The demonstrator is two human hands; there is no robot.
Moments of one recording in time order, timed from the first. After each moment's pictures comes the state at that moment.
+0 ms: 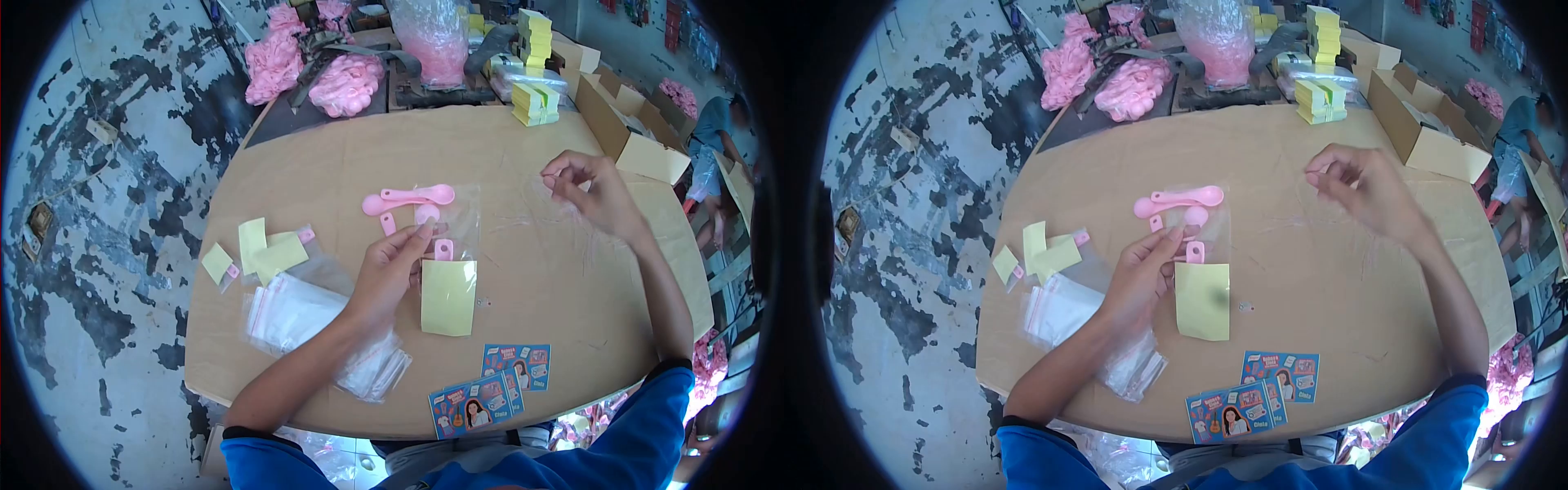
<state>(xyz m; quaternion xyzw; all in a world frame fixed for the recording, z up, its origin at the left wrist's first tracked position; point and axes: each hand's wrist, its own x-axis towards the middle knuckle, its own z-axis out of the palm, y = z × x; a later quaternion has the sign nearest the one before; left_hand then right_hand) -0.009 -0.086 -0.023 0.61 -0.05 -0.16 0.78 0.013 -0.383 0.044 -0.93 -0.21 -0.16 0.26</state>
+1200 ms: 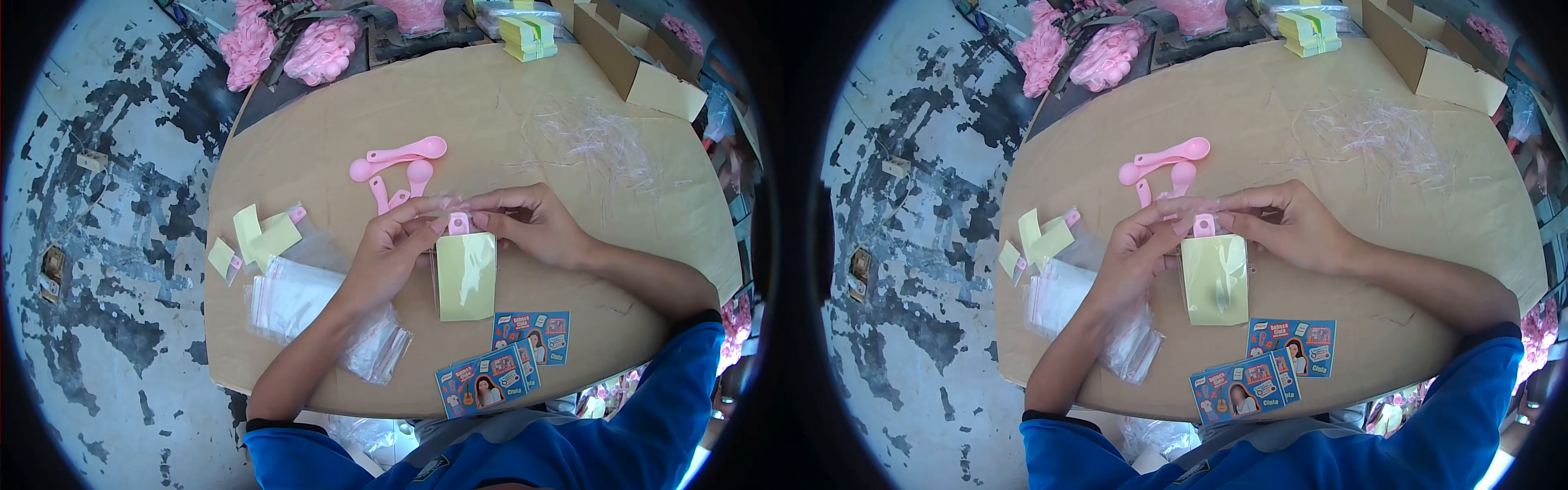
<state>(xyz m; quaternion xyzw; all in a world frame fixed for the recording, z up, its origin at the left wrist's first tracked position) -0.014 -0.092 -0.021 0.68 -0.12 -0.22 0.69 -0.015 -0.313 -0.041 -0.68 -0.19 0.14 0.69</state>
